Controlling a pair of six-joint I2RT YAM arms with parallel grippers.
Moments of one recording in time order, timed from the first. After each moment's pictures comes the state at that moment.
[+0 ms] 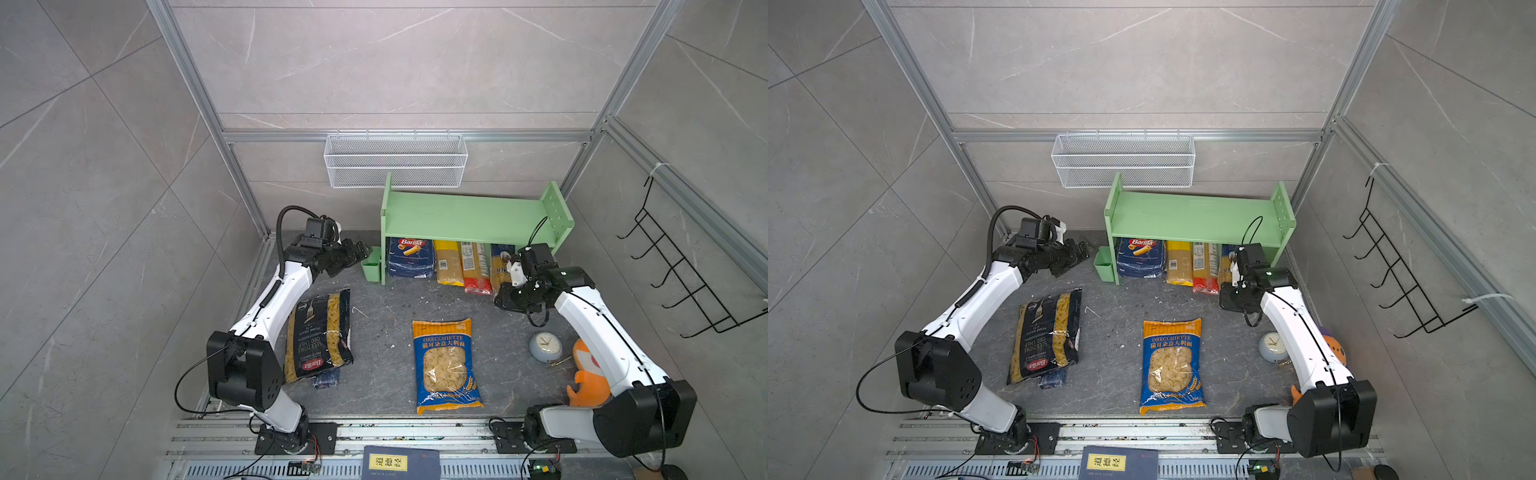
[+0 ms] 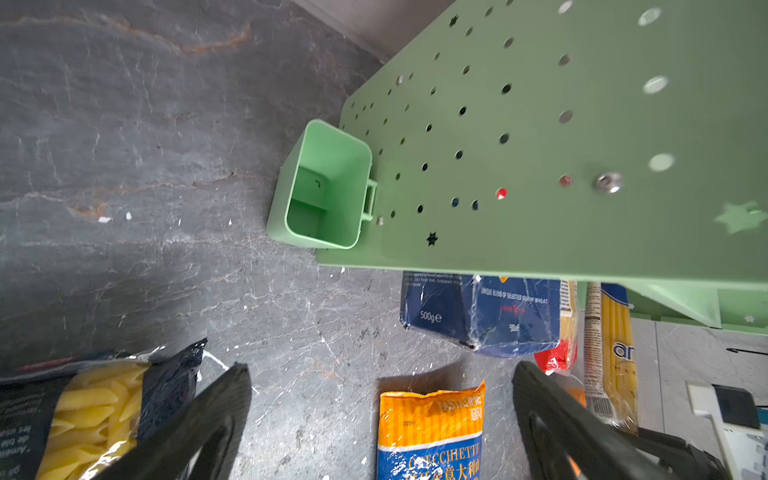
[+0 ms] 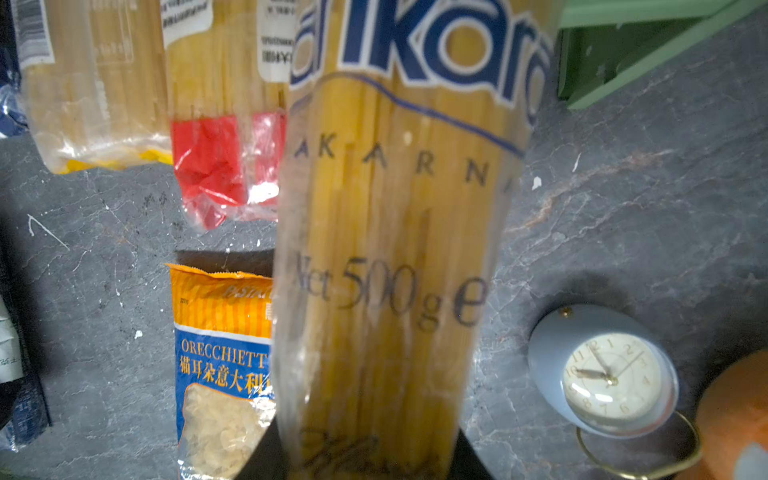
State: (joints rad) left arm -0.24 1.59 1.45 -0.61 0.36 -0.60; right arm 0.12 1.35 1.25 -1.06 -0.08 0.22
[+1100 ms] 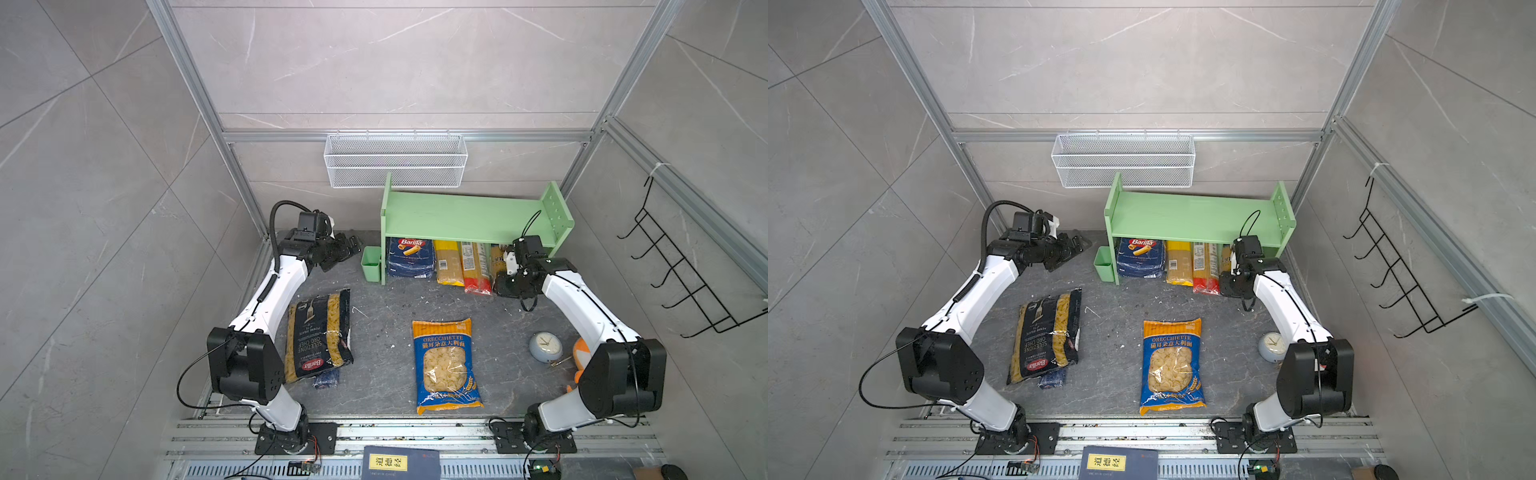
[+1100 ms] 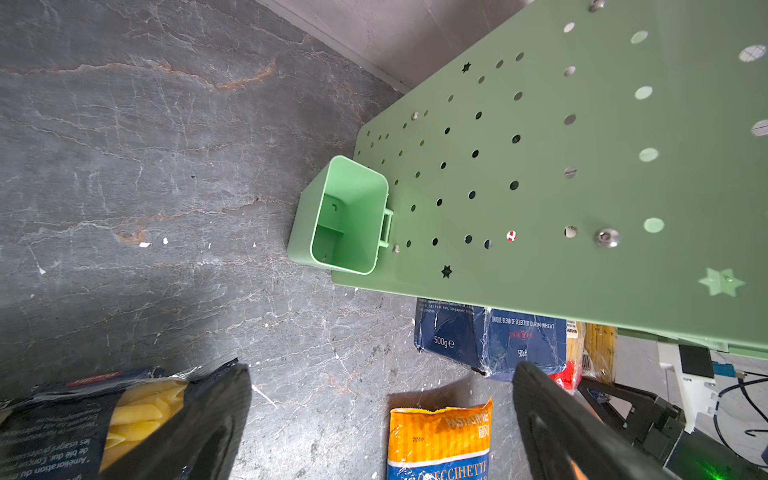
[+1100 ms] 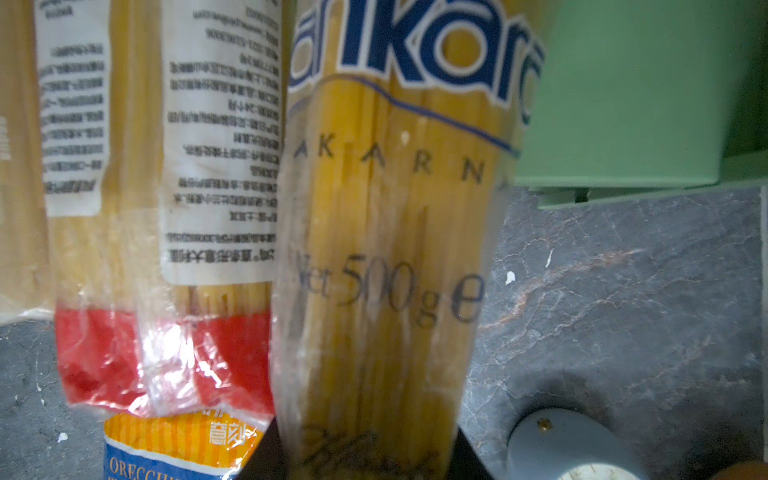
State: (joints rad) left arm -0.19 1.62 1.51 -0.65 0.36 -0.57; right arm 0.07 1.52 1.28 -0.87 -0.02 0.15
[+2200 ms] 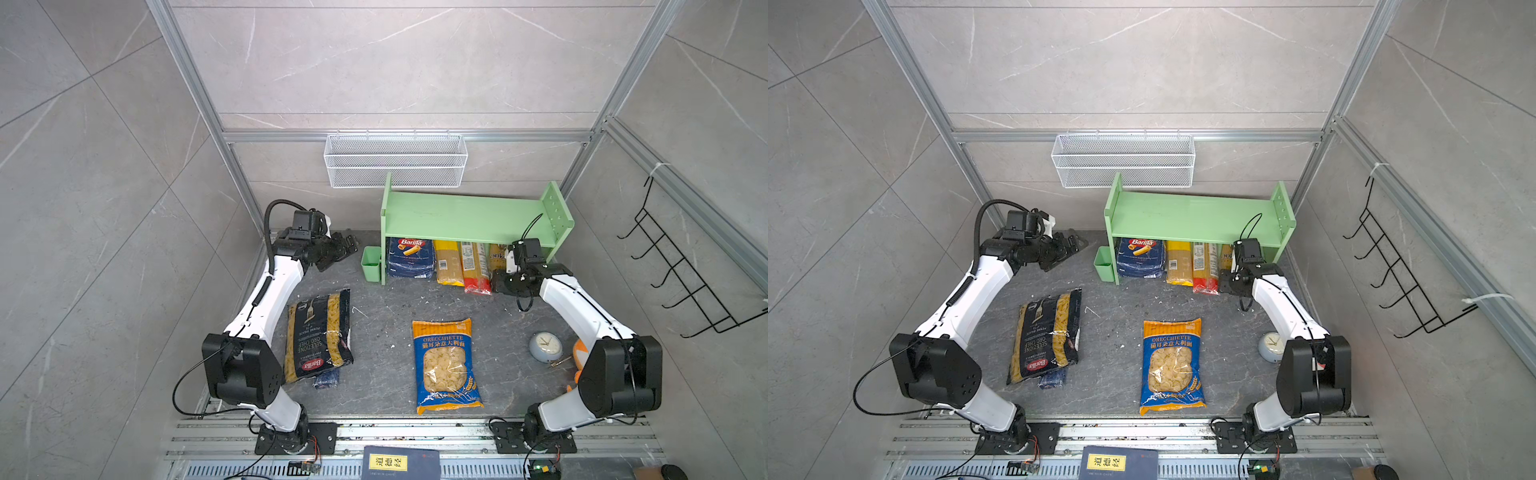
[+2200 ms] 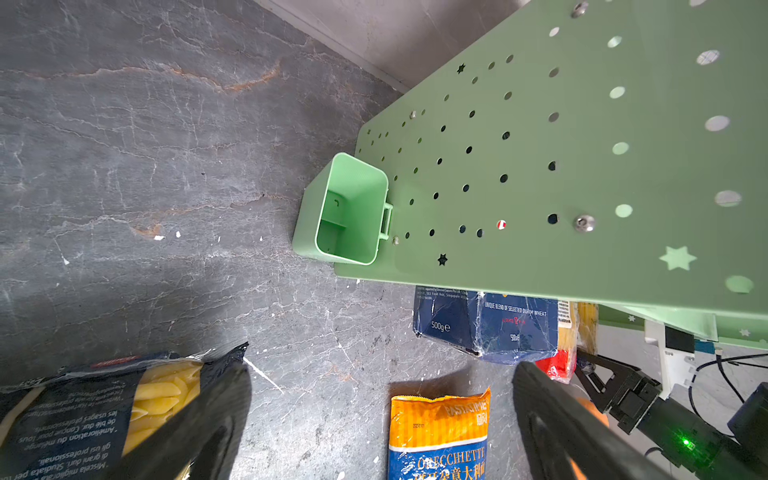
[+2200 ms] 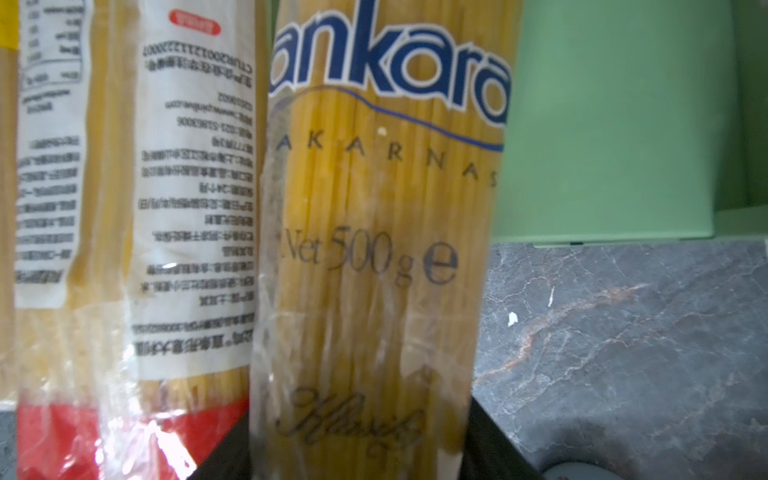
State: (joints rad) left arm -0.17 1.59 1.53 -0.70 0.37 -0.55; right arm 0.06 1.52 1.19 -0.69 0.01 0.19
